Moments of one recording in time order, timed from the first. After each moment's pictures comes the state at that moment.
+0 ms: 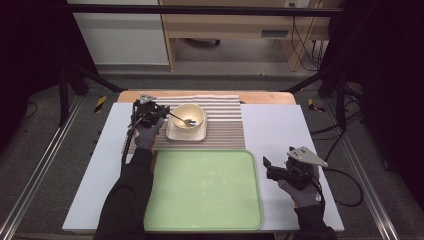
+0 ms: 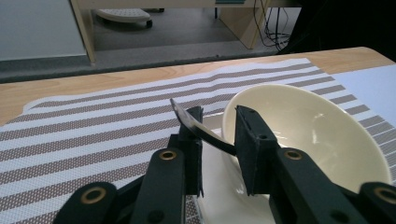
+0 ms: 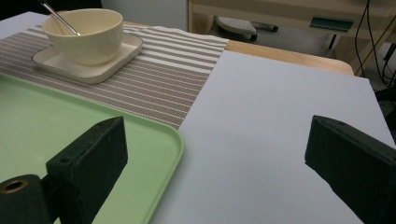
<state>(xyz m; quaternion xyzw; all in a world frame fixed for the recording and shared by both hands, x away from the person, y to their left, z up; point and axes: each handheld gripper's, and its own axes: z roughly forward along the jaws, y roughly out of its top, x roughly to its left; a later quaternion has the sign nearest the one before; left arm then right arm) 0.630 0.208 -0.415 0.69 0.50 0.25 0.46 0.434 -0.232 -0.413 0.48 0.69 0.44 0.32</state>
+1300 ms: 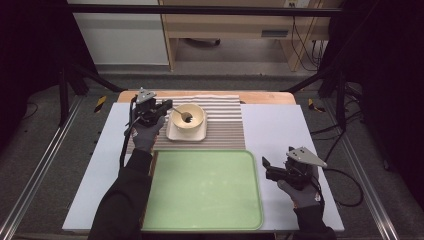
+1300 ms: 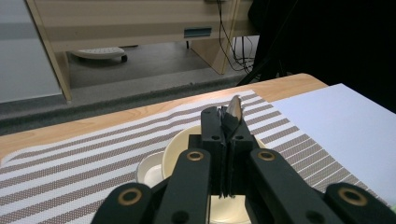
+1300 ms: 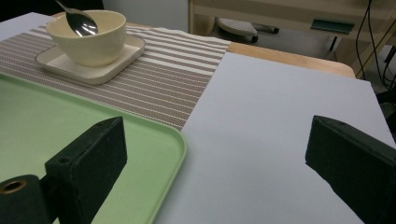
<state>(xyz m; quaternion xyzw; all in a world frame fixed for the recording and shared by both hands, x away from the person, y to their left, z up) 0.591 0.194 -0.364 0.69 0.44 0.26 0.51 0.433 -0.230 -0.411 0.48 0.69 0.44 0.32</state>
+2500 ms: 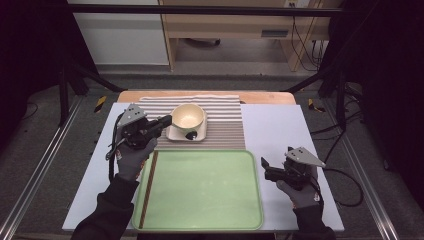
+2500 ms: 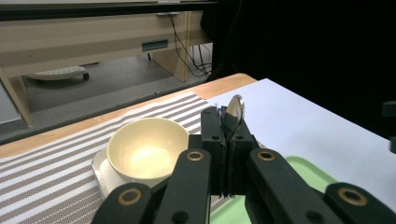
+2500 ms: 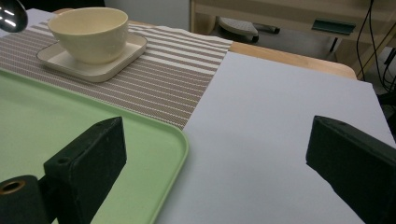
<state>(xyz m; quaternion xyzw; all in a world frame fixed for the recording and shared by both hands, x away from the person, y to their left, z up) 0.486 0.194 -0.326 0.72 0.36 0.23 0.55 0.433 -0.227 -0.411 0.47 0.70 0.43 0.32</state>
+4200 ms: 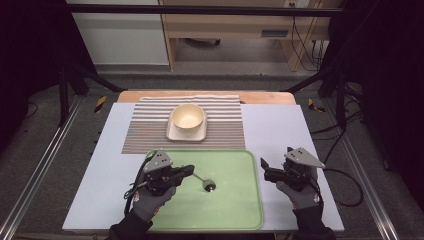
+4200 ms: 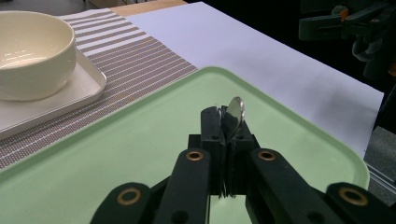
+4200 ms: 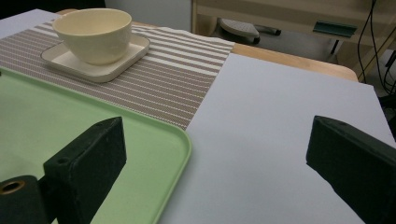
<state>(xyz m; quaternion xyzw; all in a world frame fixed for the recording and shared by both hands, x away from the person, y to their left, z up) 0.422 0.151 -0.399 0.79 0.33 0.11 0.51 0.430 -0.225 -0.410 0.47 0.70 0.43 0.33</state>
